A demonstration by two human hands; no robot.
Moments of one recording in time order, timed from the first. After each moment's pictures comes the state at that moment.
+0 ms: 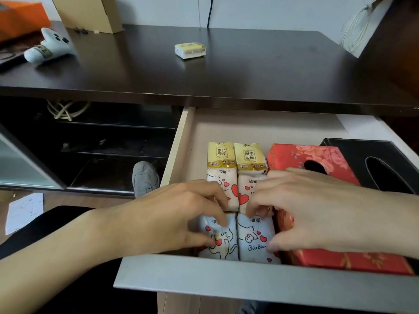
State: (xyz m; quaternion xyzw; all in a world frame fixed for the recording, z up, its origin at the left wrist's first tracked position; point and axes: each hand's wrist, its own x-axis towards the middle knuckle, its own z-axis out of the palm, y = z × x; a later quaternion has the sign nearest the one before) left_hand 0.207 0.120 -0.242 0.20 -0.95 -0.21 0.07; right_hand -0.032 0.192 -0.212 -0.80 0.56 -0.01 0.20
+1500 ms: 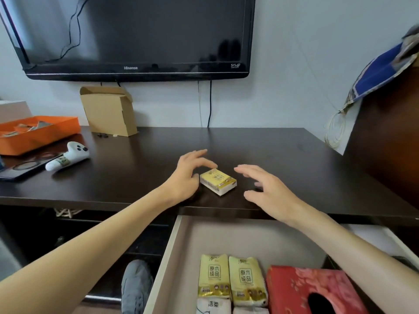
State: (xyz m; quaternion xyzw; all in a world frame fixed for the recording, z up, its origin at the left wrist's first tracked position) left_hand 0.119 -0.109 -0.183 0.38 -0.84 -0.22 0.32; right_hand -0.108 -0.013 -0.199 -0.70 0.58 -0.36 0.20
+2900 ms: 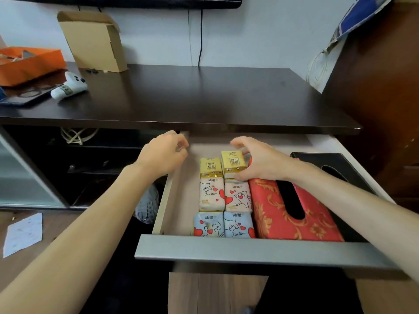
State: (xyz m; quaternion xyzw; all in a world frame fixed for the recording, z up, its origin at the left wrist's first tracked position) left_hand 0.190 0.031 -0.227 0.51 -0.83 -0.09 0.19; right_hand -0.076 0.108 -0.232 -0.72 0.65 -0.17 0.18
